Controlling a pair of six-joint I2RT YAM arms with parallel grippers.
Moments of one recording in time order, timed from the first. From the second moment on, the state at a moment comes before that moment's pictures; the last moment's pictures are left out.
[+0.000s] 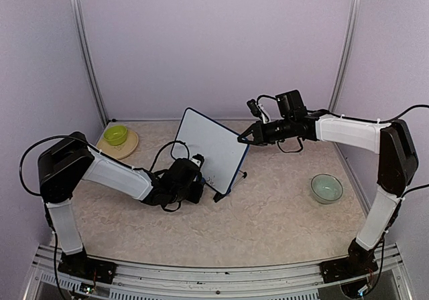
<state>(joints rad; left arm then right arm) -0.91 1.89 0.93 0.20 -0.37 -0.29 0.52 1.77 1.35 -0.19 -0.62 0.30</state>
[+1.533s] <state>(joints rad) -0.95 1.89 0.97 0.13 -0.34 -0.30 0.52 1.78 1.37 -0.19 -0.63 0.30</state>
